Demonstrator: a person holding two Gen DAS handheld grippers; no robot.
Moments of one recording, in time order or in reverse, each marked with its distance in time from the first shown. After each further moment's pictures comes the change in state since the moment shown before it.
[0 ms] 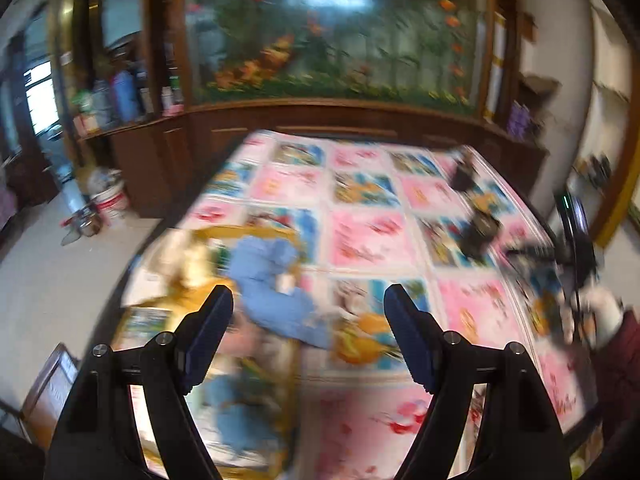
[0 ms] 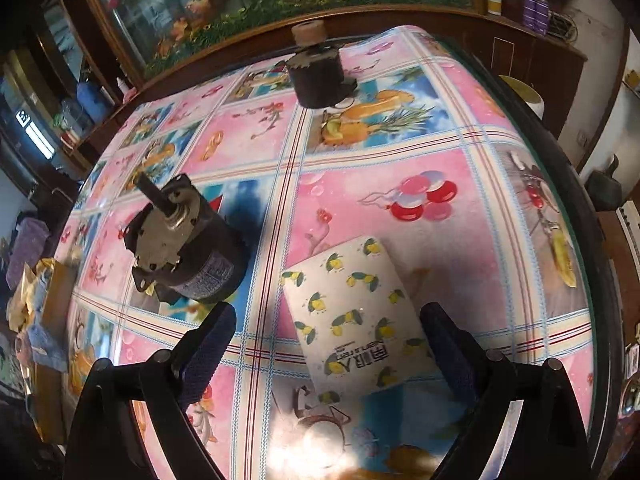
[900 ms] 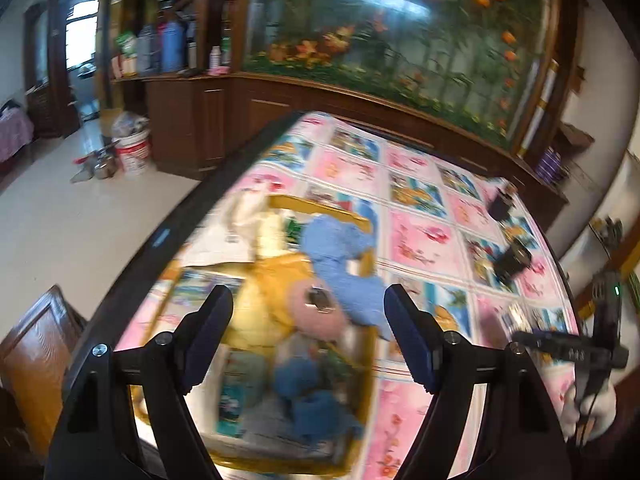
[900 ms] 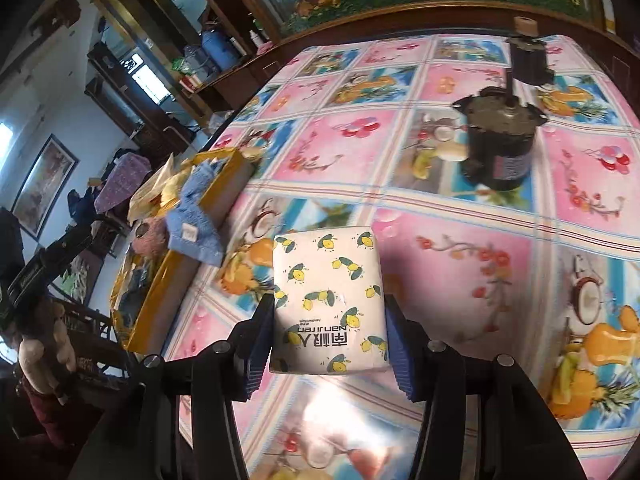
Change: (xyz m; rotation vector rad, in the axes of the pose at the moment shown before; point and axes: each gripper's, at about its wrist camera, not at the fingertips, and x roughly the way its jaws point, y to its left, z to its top) left arm 0.011 0.088 -0.018 -0.215 0.057 0.012; right arm -0.059 0.144 -0.085 -0.214 0.079 0.413
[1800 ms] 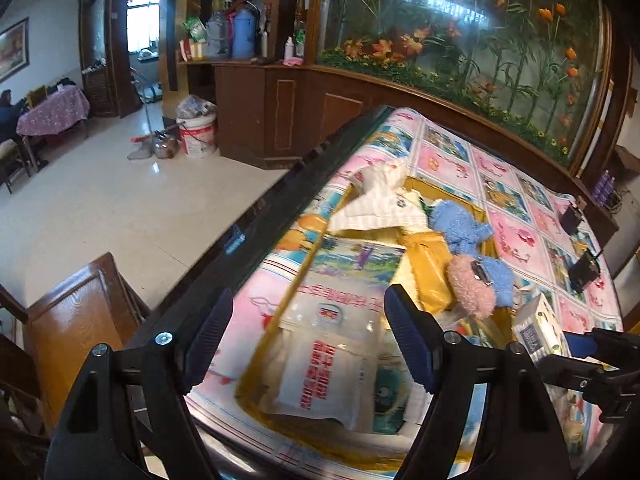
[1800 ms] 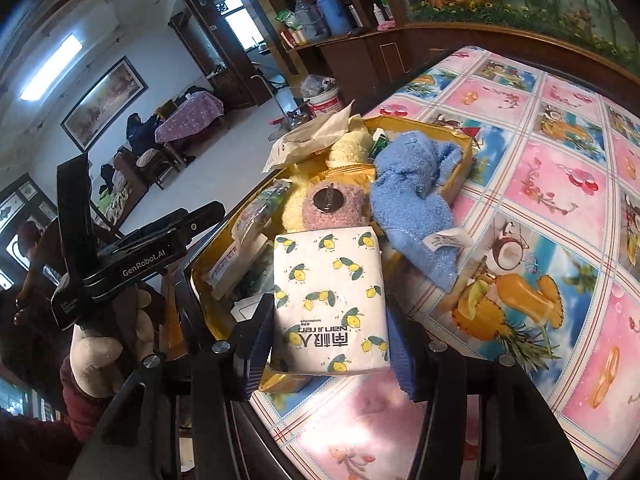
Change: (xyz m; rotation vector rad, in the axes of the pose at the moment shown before) left arm 0.017 0.082 -0.031 -0.068 -0.017 0.203; right arm 0.066 0.193 0.004 -0.300 0.059 0.150
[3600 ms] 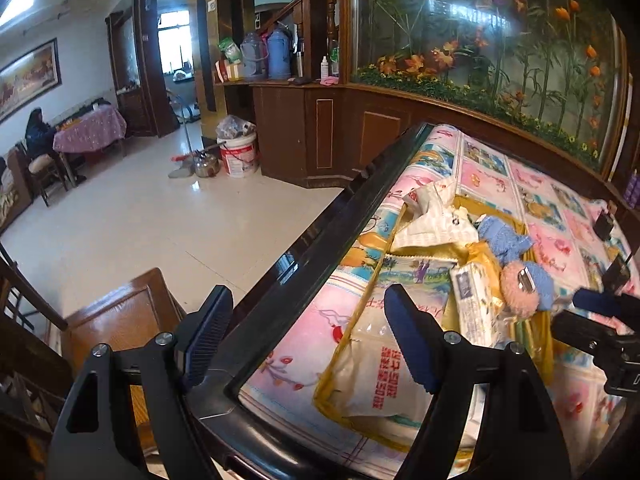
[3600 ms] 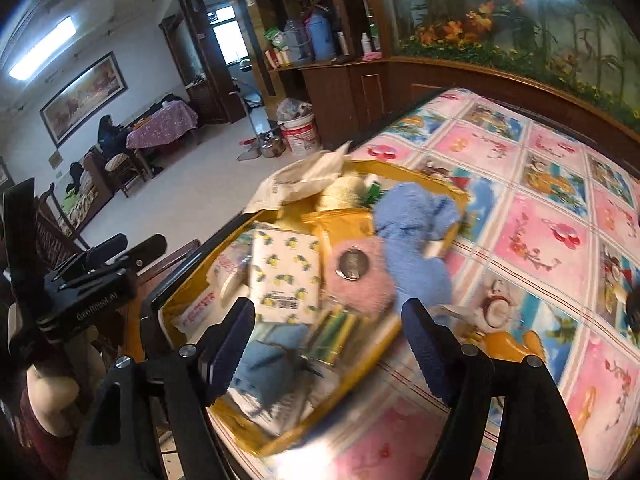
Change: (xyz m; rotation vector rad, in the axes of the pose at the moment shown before) left arm -0.014 0.027 0.004 -0.006 -0.053 0.114; right arm -0.005 0.022 0.015 -0.023 -0.110 -0.179
